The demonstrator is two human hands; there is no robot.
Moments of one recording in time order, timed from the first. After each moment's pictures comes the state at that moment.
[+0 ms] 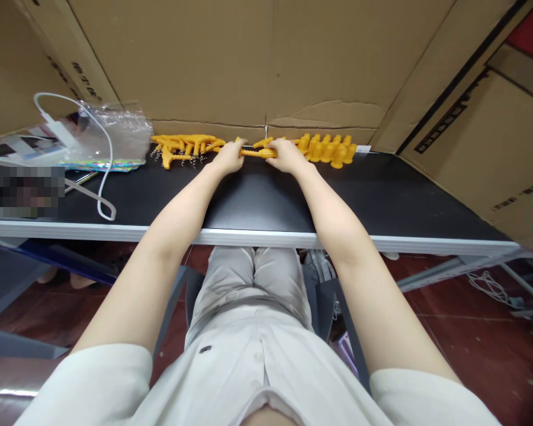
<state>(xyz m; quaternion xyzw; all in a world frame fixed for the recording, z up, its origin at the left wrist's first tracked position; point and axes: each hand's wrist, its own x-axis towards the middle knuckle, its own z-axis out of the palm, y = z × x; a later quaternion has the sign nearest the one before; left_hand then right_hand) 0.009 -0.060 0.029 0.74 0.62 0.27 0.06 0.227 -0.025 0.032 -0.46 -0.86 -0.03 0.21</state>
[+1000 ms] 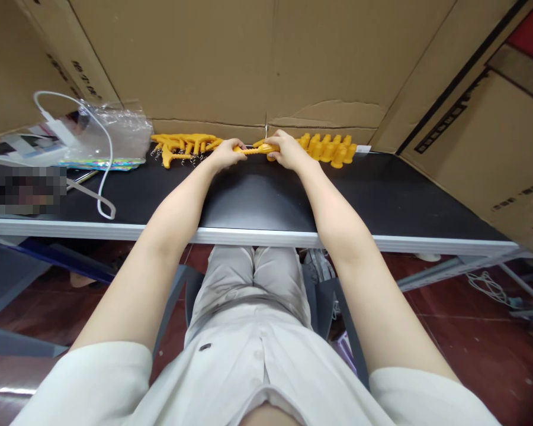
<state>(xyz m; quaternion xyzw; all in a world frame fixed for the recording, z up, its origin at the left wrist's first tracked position) -0.001 -0.051 0.027 0.64 0.60 0.40 0.27 0.227 -0.046 0.055 -0.45 -0.86 0.03 0.23</state>
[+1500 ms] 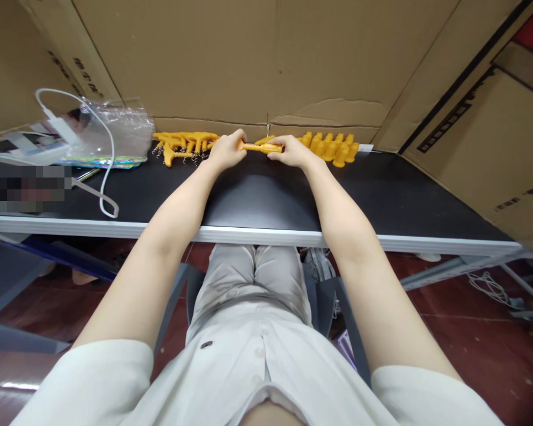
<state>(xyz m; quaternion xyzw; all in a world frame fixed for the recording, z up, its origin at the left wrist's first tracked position) -0.002 -0.060 0.031 0.71 0.59 0.37 0.09 0.231 -0.046 0.057 -0.43 -0.86 0.12 0.25</state>
